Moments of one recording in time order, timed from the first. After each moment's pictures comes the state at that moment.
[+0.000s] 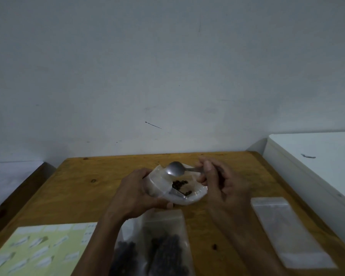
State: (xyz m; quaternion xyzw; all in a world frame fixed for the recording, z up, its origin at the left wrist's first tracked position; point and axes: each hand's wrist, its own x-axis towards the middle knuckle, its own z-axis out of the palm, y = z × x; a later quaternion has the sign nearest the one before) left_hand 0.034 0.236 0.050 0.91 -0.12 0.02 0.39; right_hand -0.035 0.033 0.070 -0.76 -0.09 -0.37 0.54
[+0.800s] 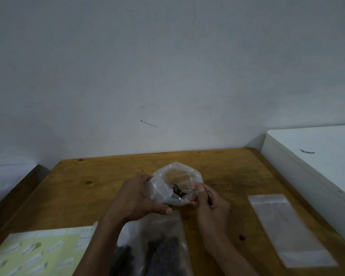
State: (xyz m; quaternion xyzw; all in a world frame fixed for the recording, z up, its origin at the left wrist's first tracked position) left_hand 0.036 0.222 0.052 0.93 -0.12 -0.04 0.34; right_hand -0.003 0.045 -0.014 -0.66 0.17 -0.24 0.69
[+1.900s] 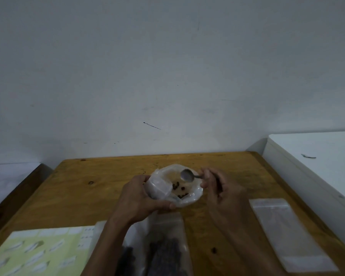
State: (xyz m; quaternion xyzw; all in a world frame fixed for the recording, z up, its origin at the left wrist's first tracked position) left_hand 0.036 0.224 0.035 0.89 -0.07 0.00 0.44; right_hand -0.021 0.019 0.046 -0.82 -0.04 -0.35 0.45
